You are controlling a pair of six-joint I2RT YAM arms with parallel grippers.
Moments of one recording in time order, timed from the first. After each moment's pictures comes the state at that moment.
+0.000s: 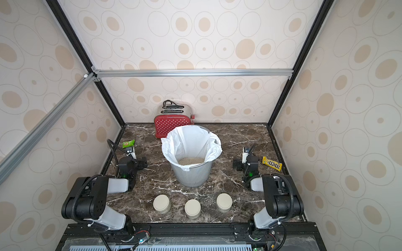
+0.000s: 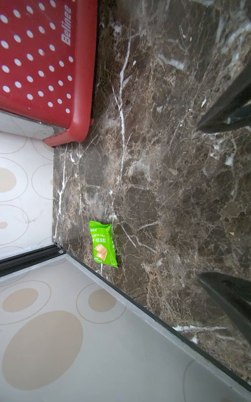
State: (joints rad) left arm 0.04 1.55 0.40 0.73 -0.19 0.01; right arm 0.03 1.55 0.42 0.68 0.02 -0.01
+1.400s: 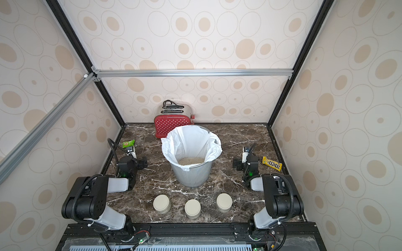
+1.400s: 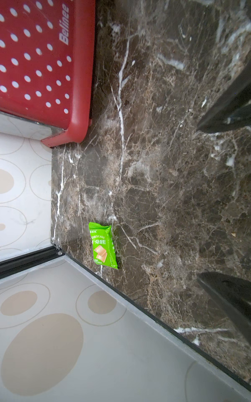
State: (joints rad) left arm 0.04 1.55 0.42 0.71 -0.19 0.01; right arm 0.03 1.55 0.42 0.68 0.01 -0.01
